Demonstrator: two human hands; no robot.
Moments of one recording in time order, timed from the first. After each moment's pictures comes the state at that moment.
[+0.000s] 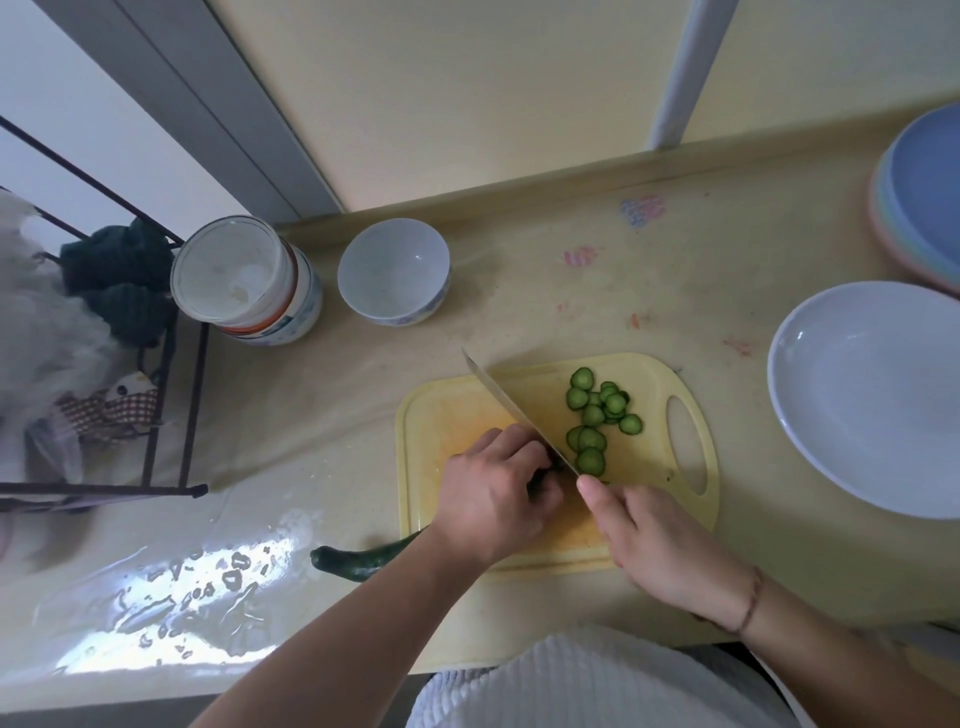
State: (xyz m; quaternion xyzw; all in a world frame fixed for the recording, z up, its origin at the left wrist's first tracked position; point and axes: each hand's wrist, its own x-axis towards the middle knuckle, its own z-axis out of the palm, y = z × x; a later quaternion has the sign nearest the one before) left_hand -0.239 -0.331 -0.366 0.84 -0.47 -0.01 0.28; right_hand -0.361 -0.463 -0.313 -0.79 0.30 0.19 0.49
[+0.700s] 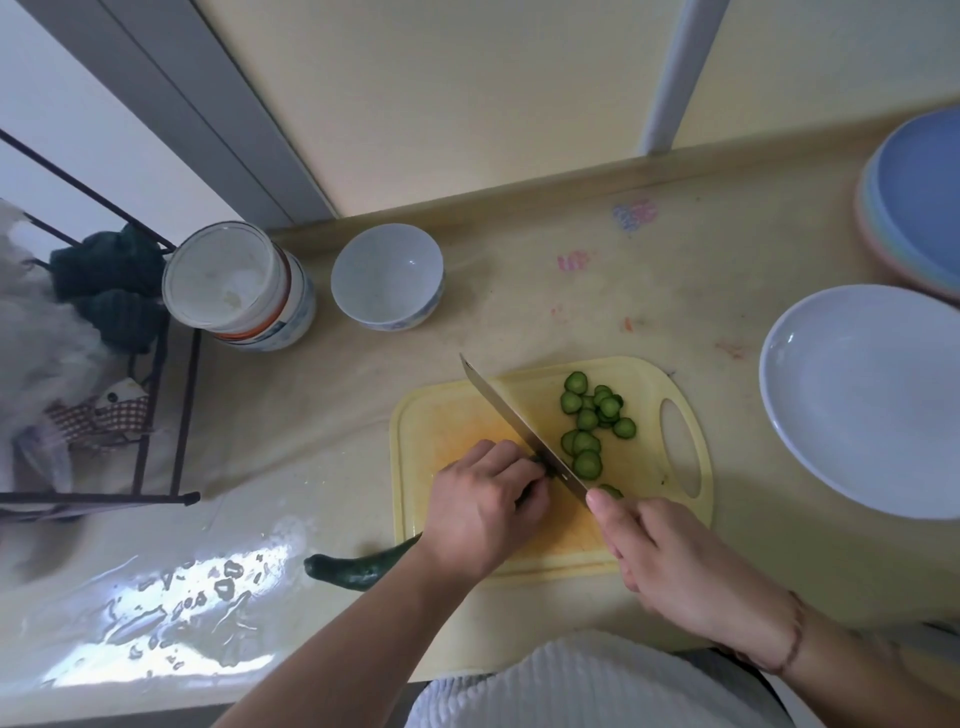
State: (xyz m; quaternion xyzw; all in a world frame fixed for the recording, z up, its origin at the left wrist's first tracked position) left_hand -0.239 -0.324 -0.372 0.82 -0.49 0.03 0.29; right_hand -0.375 -0.464 -0.287 -0.78 0.29 0.19 0.52
